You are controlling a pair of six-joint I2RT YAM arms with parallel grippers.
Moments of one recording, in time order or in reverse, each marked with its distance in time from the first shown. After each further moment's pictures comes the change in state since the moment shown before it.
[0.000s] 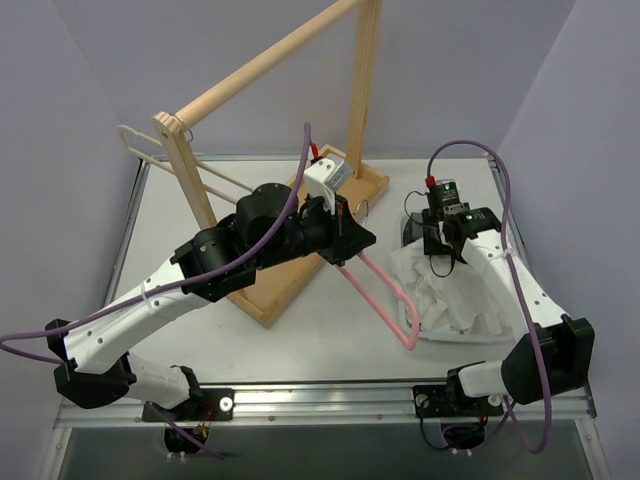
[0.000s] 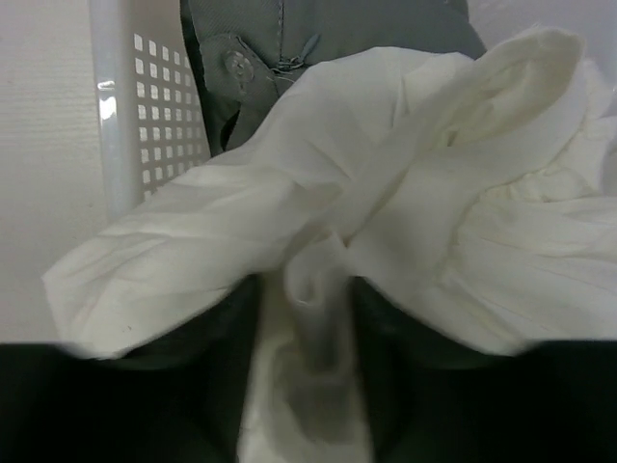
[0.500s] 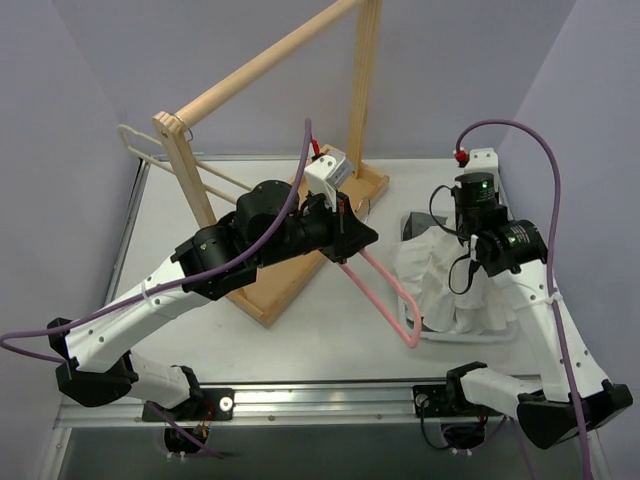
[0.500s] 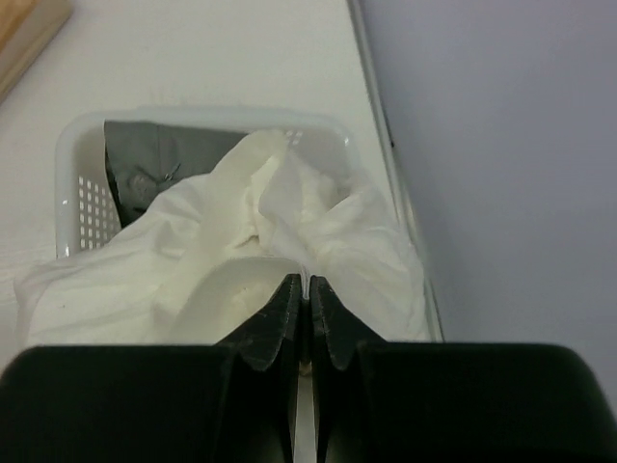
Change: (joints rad) left arm -0.003 0.014 0.030 -0.003 -0.001 0.004; right arm 0.056 -0.220 0.185 -0.001 0.322 -0.156
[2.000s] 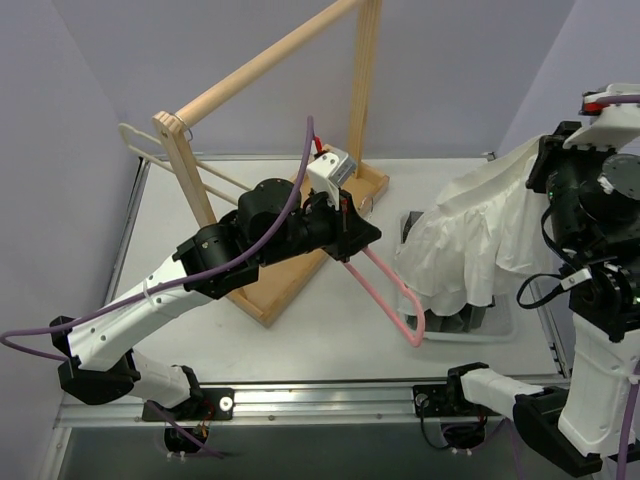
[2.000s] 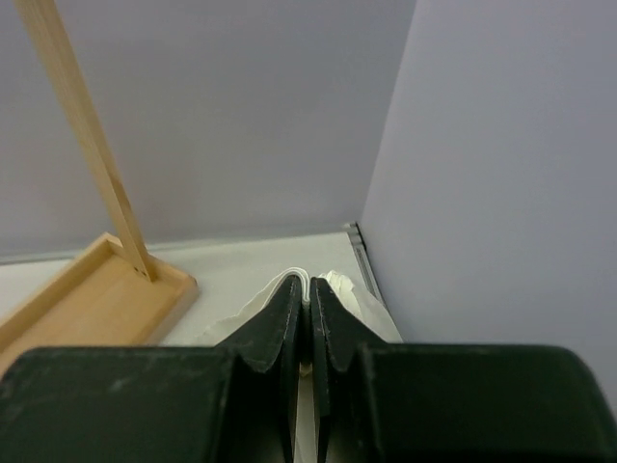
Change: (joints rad) left arm -0.010 0.015 0.028 0.000 -0.011 0.008; right arm -0.085 0.019 0.718 -0.020 -0.236 -0.093
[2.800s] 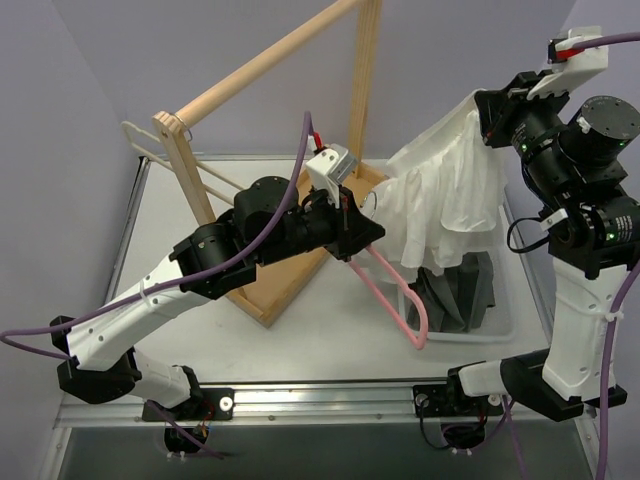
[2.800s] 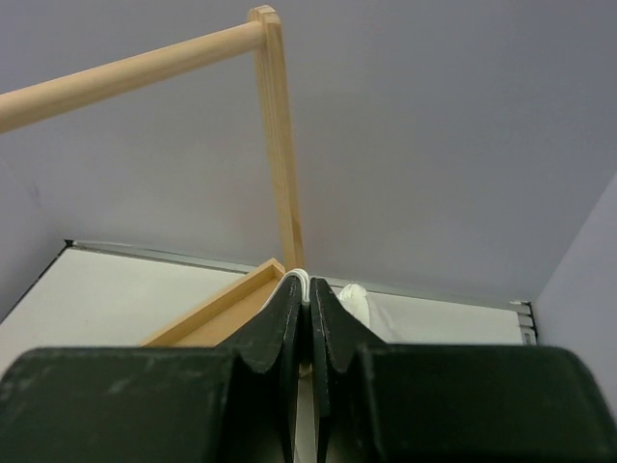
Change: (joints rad) left arm -0.020 0.011 0.049 -0.005 -0.001 0.001; right arm 0.000 0.209 0.172 0.078 -0.395 0.145
